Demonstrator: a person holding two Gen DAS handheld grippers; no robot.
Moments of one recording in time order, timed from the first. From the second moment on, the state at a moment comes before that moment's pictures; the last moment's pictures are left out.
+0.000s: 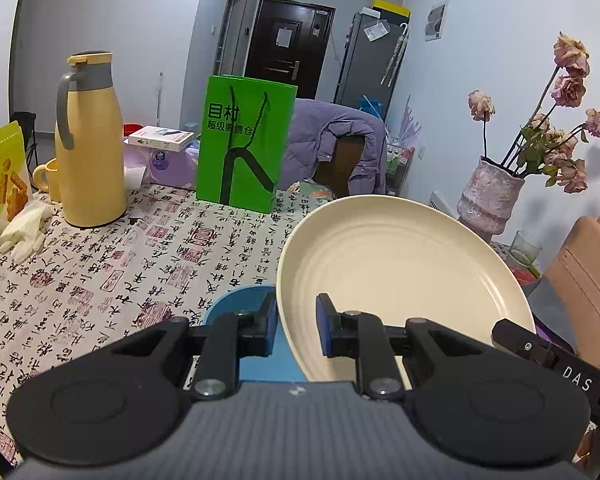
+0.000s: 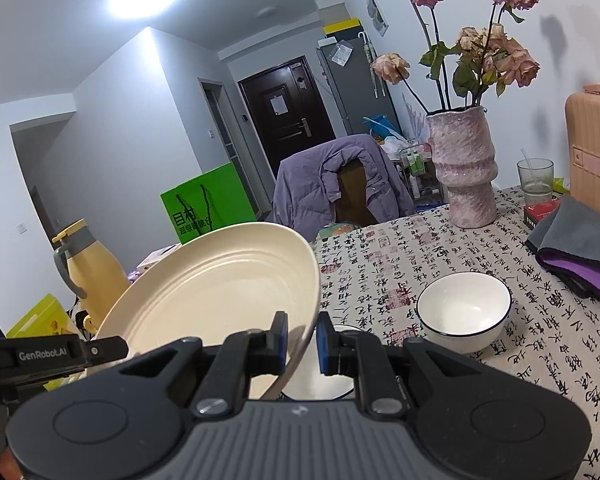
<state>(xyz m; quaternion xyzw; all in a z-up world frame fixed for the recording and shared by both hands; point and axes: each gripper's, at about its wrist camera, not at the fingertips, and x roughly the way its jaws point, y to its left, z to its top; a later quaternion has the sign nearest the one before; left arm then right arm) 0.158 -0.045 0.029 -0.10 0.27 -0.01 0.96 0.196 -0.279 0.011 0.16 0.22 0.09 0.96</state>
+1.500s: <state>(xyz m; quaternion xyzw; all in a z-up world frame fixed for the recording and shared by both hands) 0.124 -0.016 -0.016 -0.12 0.28 -0.01 0.95 0.160 -0.261 -0.025 0.16 0.24 0.11 0.95</state>
